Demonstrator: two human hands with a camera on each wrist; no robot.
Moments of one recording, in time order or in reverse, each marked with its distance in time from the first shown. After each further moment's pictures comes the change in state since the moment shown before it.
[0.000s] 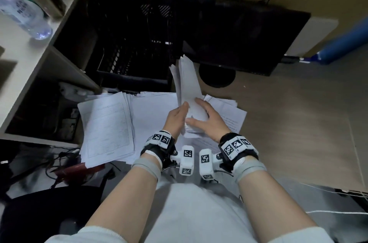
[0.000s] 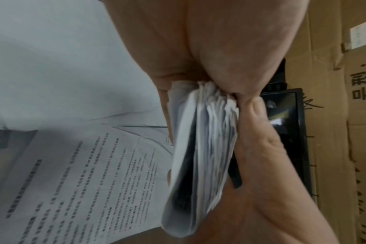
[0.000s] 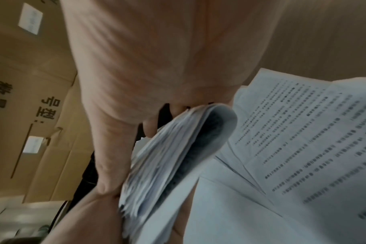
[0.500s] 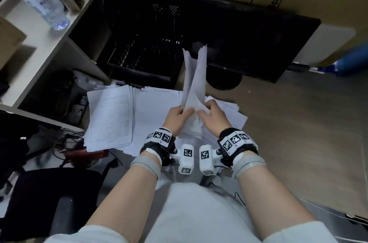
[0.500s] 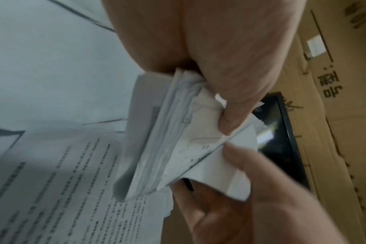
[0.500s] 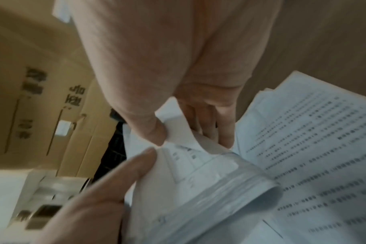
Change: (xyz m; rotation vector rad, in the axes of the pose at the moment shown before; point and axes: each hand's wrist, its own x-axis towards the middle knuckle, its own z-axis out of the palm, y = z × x) left_hand -0.010 0.002 0.032 -0.043 0.043 0.051; right_hand 0.010 0.001 -0.037 -0.202 -0.004 0.087
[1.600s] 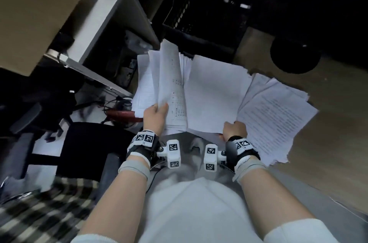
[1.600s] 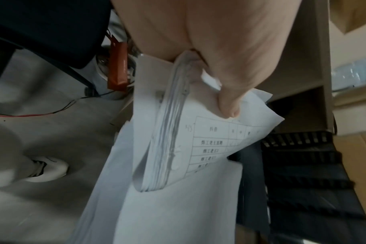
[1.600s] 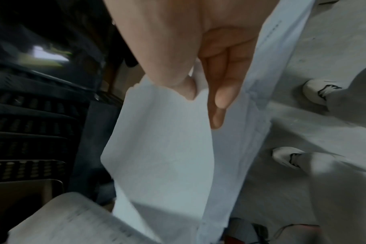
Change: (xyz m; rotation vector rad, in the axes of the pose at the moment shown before) left_hand -0.054 -0.121 -0.224 0.046 0.579 -0.177; right_hand 0.009 0.043 0.193 0.000 0.152 0.598
